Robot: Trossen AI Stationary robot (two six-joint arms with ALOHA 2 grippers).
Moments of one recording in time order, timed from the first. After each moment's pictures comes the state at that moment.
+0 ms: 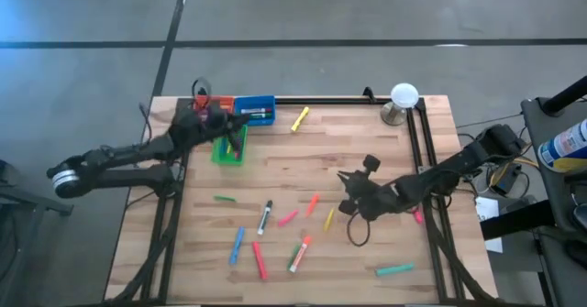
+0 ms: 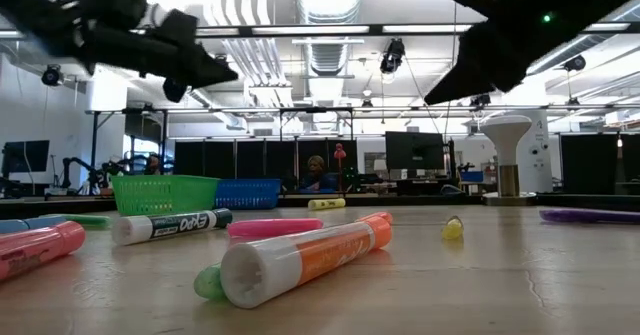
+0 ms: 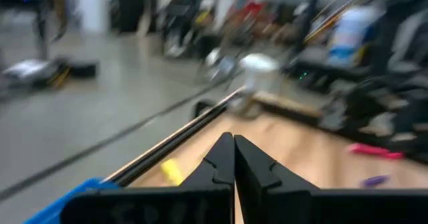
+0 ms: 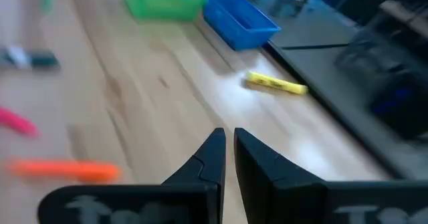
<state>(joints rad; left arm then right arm) 0.54 0.87 0.34 0.53 0.07 -0.13 0.40 1.36 0.64 -0.05 0.95 0.35</state>
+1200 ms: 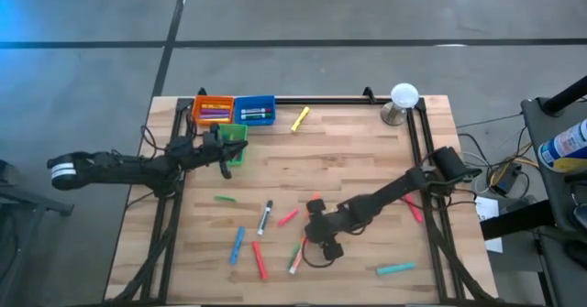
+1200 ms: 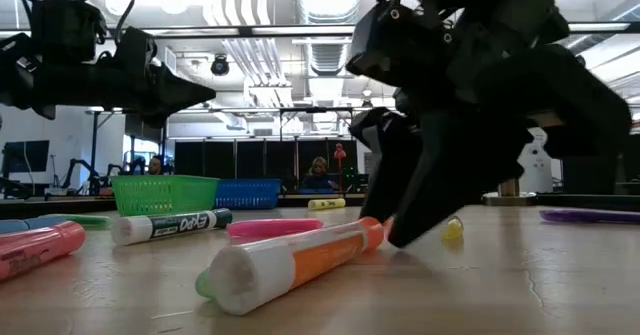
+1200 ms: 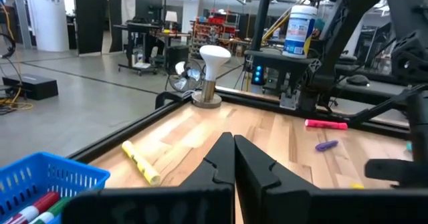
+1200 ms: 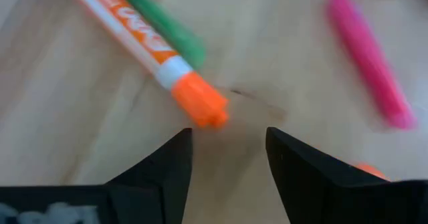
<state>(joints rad) 0.38 0.87 0.01 0.95 0.06 -0.11 0.37 1.95 1.08 -0.07 0.05 0.03</state>
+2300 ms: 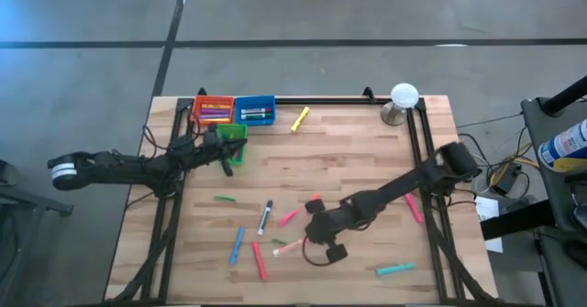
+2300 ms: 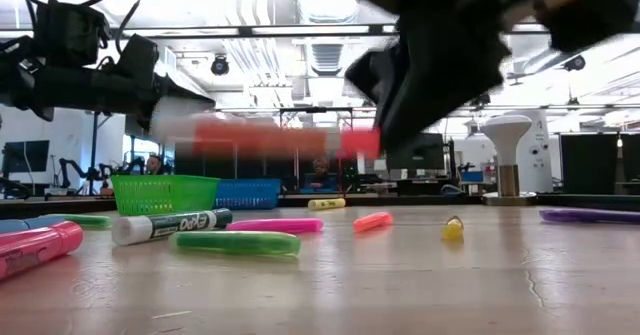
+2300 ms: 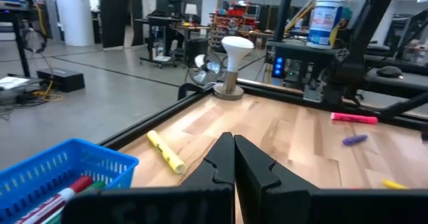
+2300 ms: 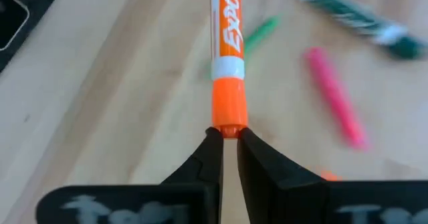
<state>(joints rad) 0.41 0.88 0.01 0.92 0.00 -0.09 0.36 1.82 1.12 -0.20 -0.01 0.02</state>
